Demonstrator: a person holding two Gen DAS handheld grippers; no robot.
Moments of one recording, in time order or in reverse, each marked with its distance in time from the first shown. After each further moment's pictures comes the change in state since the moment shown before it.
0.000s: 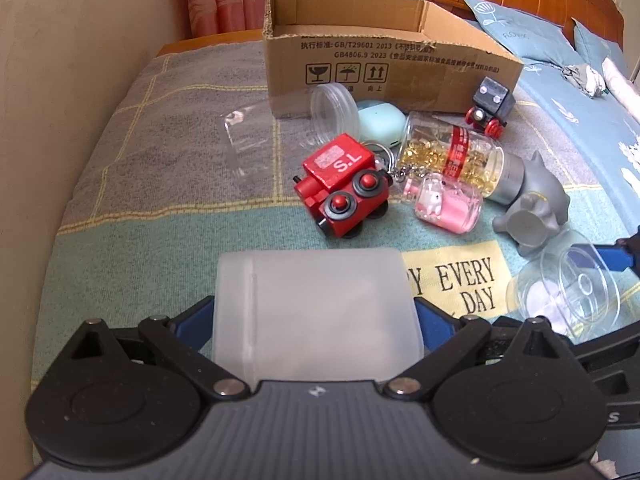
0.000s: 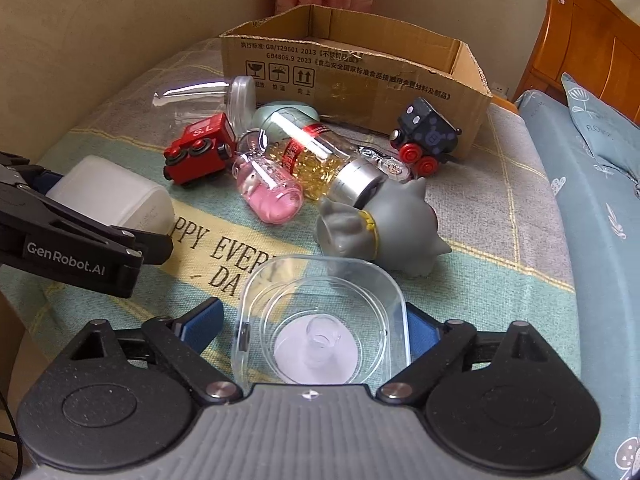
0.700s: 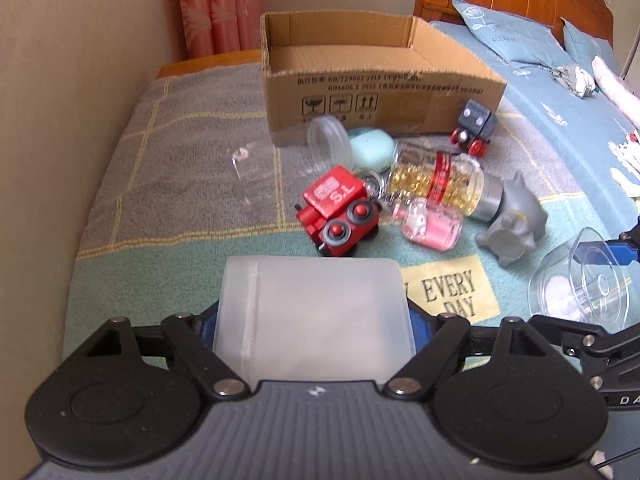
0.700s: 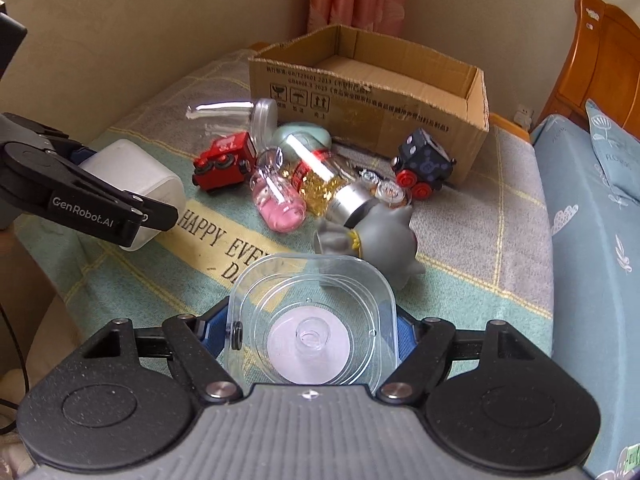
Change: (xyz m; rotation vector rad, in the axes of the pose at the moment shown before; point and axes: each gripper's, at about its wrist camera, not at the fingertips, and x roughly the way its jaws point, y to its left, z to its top) left arm -0.030 0.001 0.014 0.028 -0.018 -0.008; right arm -0.042 -0.018 0.004 -0.096 -0.031 0.083
